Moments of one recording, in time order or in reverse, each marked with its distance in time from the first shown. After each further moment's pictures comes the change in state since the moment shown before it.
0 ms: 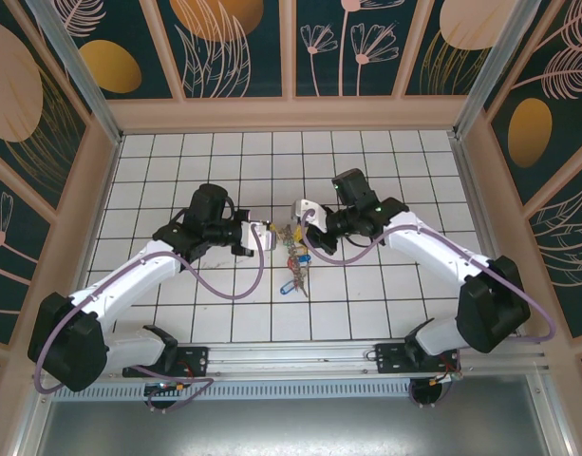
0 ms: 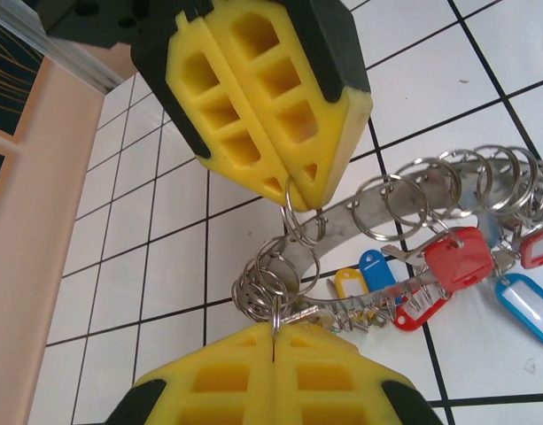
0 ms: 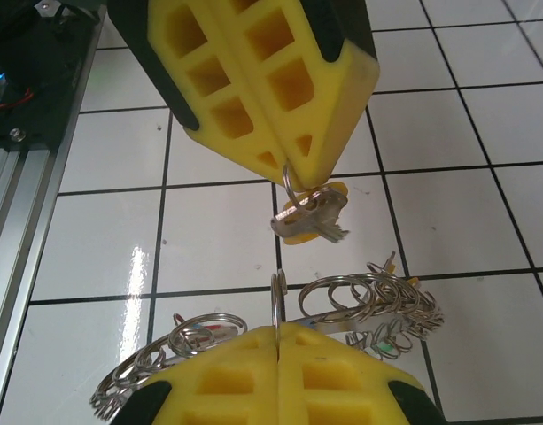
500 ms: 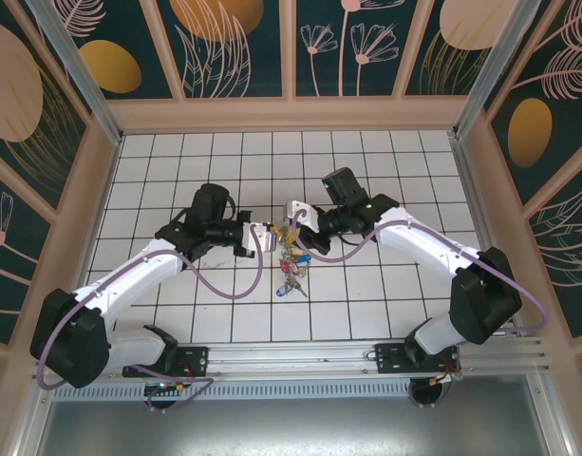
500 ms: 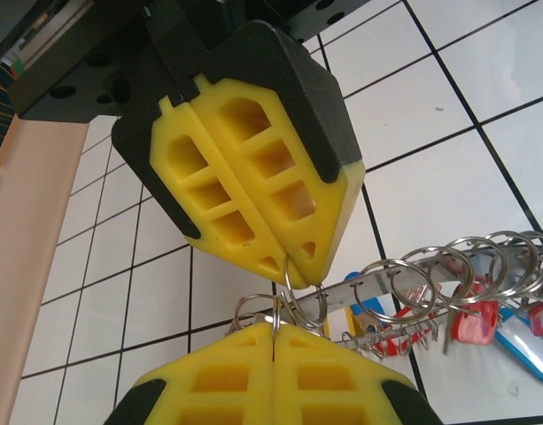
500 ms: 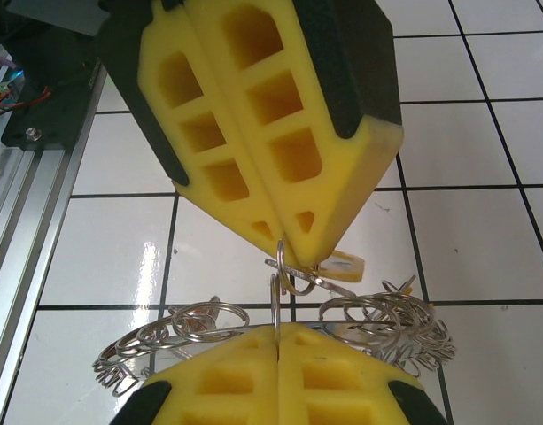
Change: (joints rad) left arm 0.001 0.023 -0.002 0.020 0.073 -0.006; right arm 0.037 0.052 0.047 -0.014 -0.007 -0.018
